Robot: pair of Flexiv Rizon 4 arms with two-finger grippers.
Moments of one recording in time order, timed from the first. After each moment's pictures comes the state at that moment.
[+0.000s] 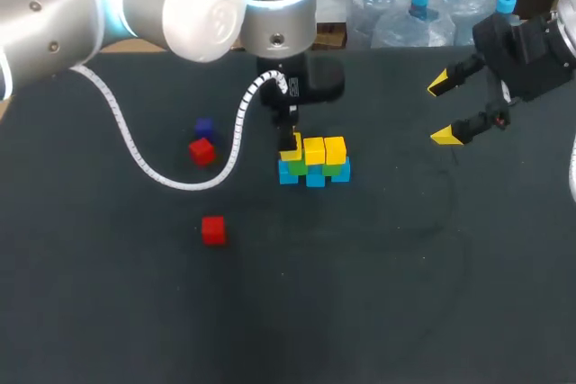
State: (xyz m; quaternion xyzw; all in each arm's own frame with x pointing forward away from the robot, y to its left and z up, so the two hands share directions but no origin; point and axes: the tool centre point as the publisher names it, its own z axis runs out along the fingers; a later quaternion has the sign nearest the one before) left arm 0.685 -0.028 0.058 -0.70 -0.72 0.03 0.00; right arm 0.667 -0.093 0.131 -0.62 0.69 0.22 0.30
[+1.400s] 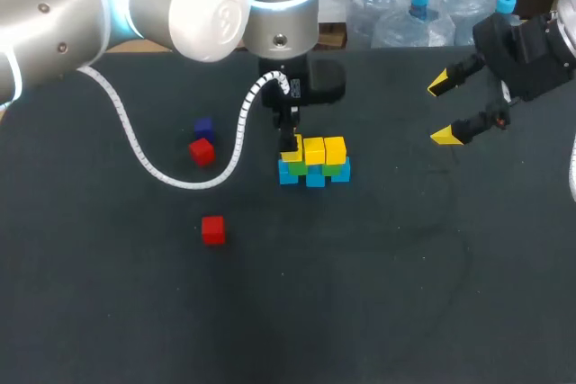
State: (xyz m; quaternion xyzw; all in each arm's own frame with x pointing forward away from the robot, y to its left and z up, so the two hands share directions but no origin) left arm 0.688 -0.029 0.053 -0.70 -0.71 0.03 0.01; right arm 0.667 -0.093 0.131 -0.62 0.69 0.22 0.30
